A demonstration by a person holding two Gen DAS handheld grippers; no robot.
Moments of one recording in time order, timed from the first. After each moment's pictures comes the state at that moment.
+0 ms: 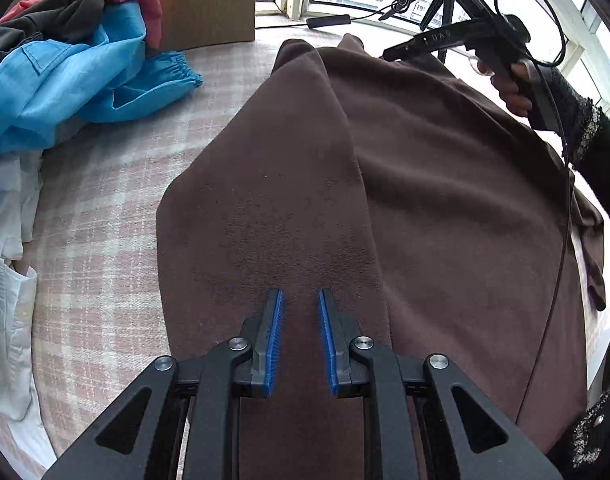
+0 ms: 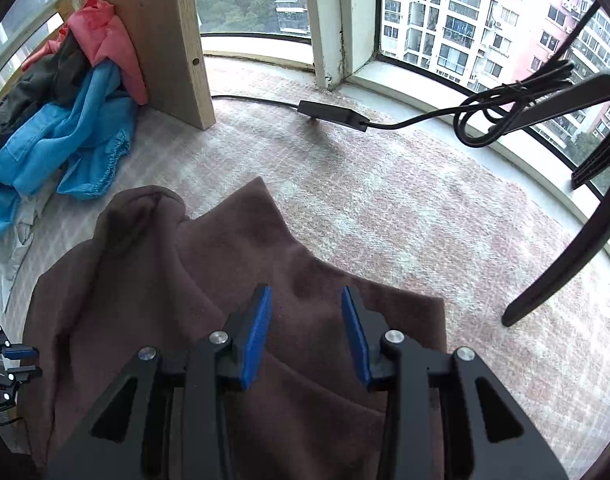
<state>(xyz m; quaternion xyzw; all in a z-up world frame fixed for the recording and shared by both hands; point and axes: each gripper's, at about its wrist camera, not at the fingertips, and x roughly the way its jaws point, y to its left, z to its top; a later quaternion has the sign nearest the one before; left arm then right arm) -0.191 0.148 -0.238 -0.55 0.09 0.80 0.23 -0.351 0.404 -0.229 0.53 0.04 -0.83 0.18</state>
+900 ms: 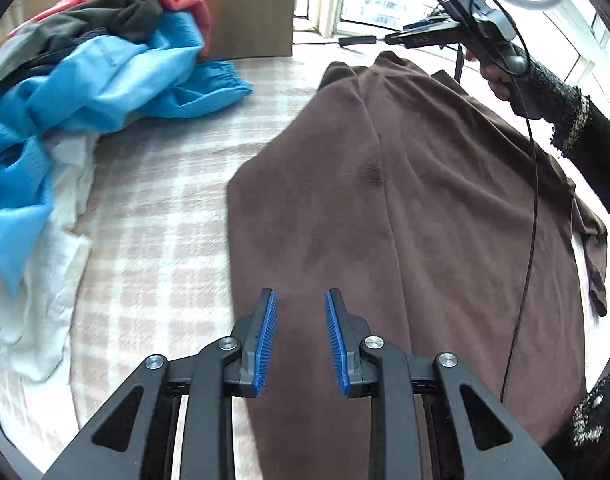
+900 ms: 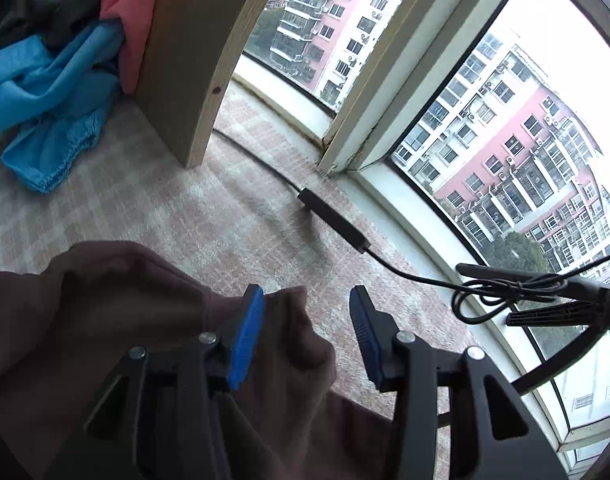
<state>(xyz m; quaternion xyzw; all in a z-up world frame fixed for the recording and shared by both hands) -0.150 0.098 -0.201 -0.54 0.07 0.82 0.18 -0.361 0.340 -0.191 0.42 0.22 -0.88 0.09</state>
